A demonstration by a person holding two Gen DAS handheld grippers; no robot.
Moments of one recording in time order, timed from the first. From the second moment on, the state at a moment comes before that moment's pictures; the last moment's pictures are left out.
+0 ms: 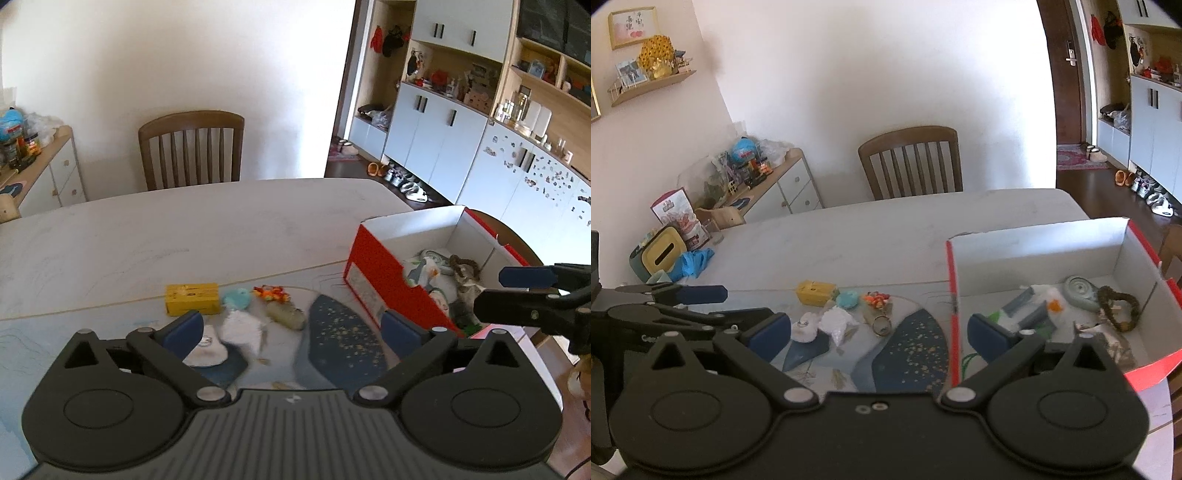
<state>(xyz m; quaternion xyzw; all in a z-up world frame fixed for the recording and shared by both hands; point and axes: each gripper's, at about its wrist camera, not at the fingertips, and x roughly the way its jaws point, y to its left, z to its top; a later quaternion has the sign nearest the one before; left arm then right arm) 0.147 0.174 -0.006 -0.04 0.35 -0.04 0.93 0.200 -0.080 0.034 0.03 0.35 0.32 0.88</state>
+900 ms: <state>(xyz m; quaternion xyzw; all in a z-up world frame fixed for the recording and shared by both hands) 0.186 0.247 -0.107 -0.02 0.37 0.01 0.93 0.257 0.020 -0.028 -0.03 0.42 0.29 0.86</state>
